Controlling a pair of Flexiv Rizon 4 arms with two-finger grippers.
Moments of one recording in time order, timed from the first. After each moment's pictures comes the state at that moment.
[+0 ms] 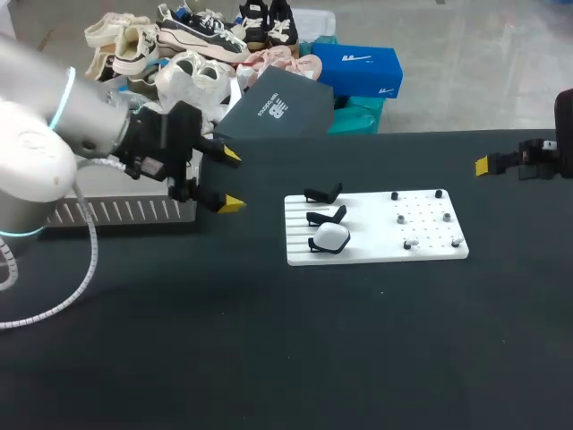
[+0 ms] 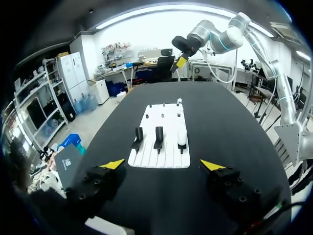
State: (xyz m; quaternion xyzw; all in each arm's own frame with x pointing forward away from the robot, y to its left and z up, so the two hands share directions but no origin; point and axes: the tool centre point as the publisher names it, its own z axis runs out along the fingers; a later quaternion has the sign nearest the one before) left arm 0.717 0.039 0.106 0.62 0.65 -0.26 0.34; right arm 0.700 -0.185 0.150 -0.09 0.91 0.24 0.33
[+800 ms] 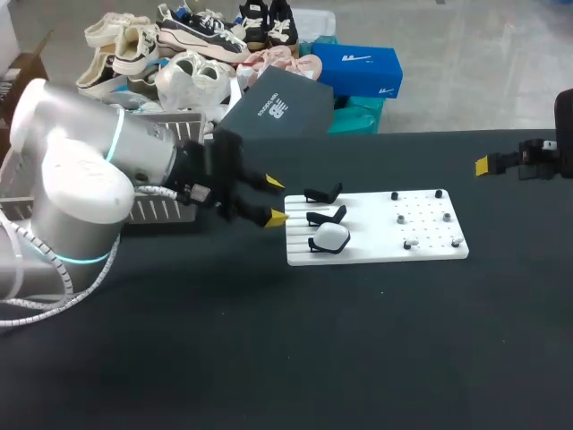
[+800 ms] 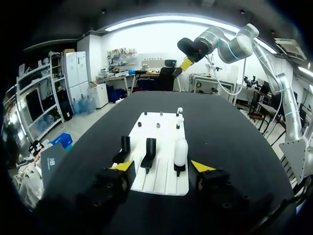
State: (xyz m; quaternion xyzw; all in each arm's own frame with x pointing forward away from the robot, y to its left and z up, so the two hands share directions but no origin) left arm 0.713 -0.027 0.067 0.58 0.66 -0.32 0.36; right arm 0.700 -0.185 0.150 -0.09 0.91 0.24 0.33
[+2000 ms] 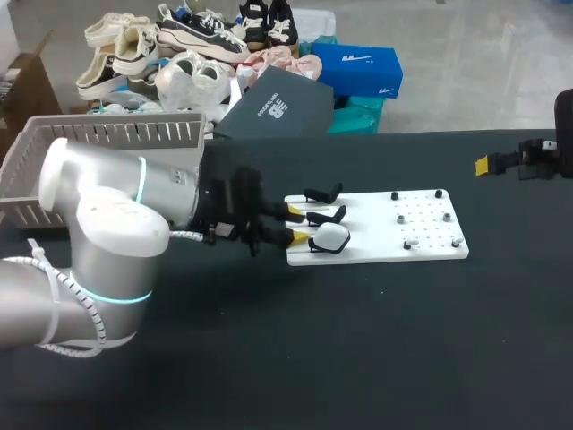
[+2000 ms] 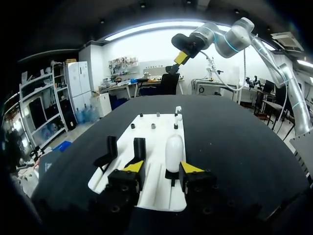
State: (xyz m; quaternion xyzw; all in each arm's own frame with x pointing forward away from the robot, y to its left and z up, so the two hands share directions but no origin) left arm 0.700 -0.063 0.030 0.57 0.64 -0.32 0.41; right arm 0.700 -0.185 0.150 -0.09 0.91 0.24 0.33
